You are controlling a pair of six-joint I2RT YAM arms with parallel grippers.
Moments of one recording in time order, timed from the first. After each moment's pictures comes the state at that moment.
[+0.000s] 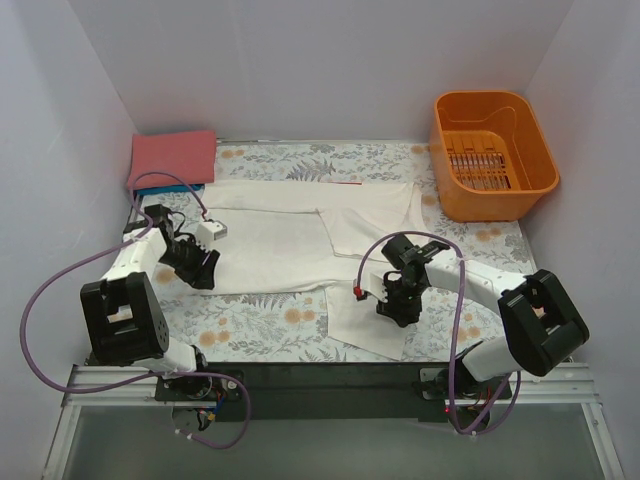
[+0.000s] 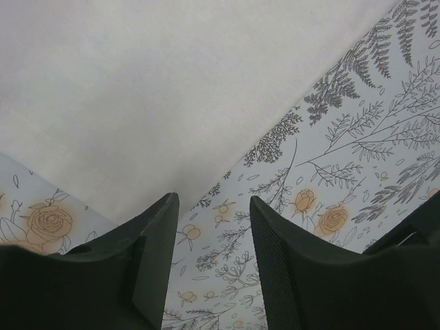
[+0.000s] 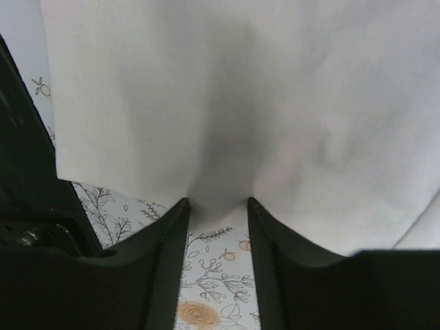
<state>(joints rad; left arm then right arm) 0.22 1.48 0.94 -0.92 0.48 0.89 0.63 1.43 0.77 -0.86 -0.35 -0.87</state>
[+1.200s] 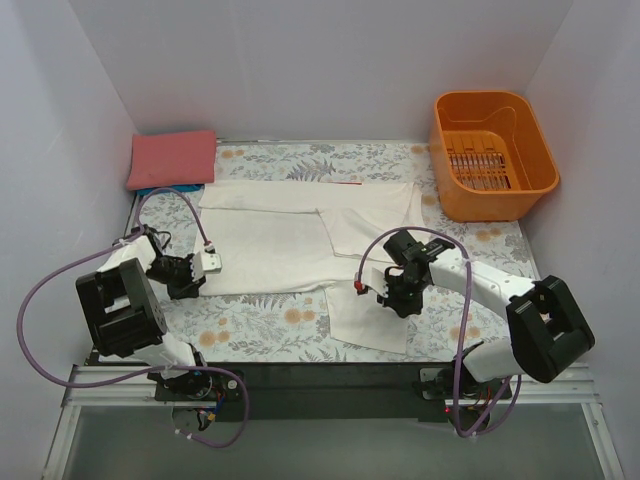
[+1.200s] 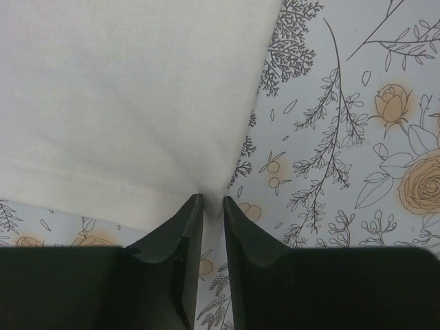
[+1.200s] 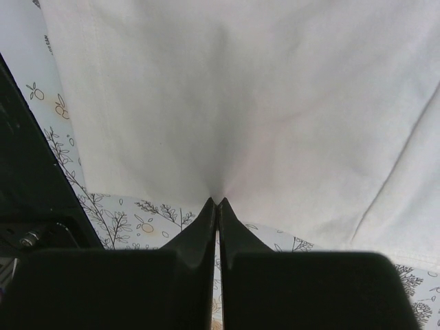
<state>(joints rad) 0.38 1.56 0.85 -0.94 0.50 1.69 0.62 1.40 0.79 -0.86 -0.31 -0.82</state>
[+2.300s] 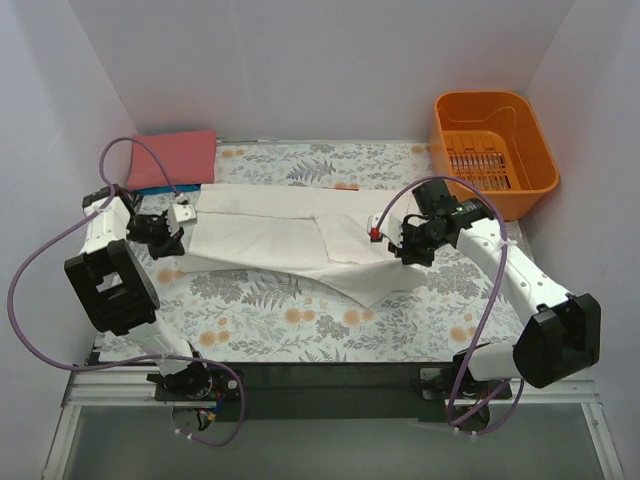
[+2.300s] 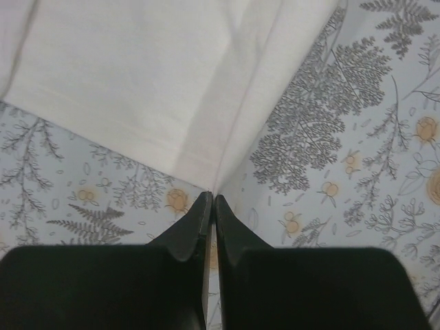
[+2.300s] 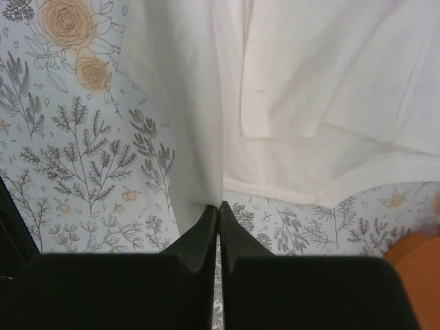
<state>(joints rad) 0.44 1.70 1.30 -1.21 0.65 1.64 0.41 1.34 1.13 -1.01 -0.38 -0.99</state>
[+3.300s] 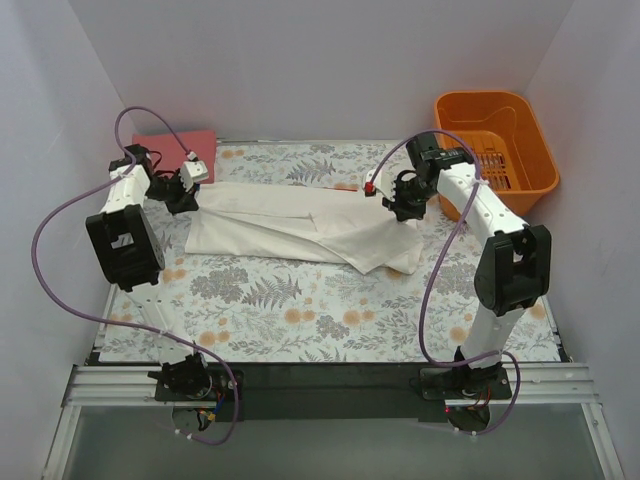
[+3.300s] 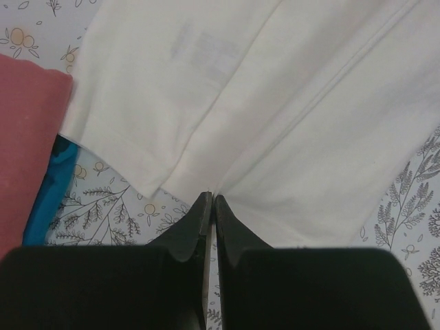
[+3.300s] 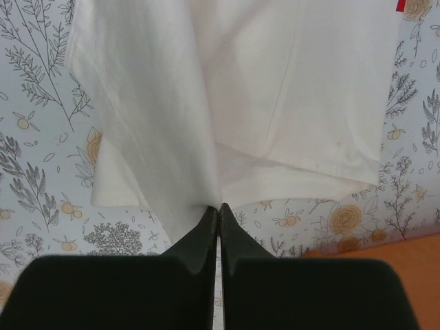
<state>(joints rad) 0.30 2.10 1.75 -0.98 0.72 1.33 0.30 1.80 1.61 -1.07 -0.38 -1.14</state>
